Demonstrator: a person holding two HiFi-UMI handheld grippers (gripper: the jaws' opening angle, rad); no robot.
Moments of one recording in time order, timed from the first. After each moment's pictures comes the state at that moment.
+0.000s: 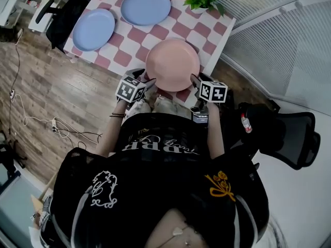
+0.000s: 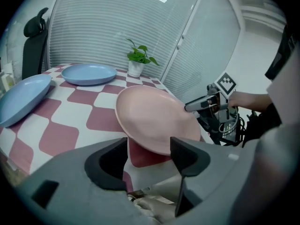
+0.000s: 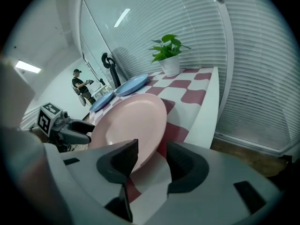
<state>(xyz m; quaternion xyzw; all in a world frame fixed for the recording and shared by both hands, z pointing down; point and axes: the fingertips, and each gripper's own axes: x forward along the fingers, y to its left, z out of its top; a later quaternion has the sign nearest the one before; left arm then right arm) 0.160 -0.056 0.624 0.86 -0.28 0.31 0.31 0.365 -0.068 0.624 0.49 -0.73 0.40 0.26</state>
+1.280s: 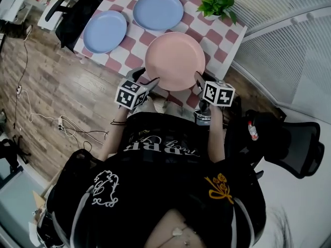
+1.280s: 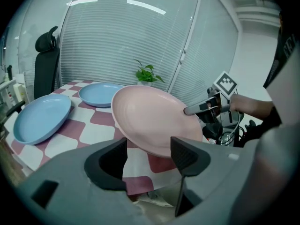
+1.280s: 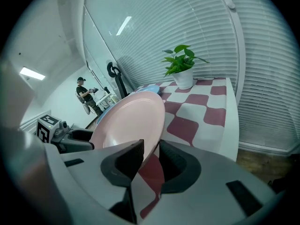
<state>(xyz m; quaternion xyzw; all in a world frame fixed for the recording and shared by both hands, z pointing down) 0.121 -0.085 0.573 0.86 -0.33 0.27 0.27 0.309 -0.106 0.572 0.48 -0.75 0.39 0.22</state>
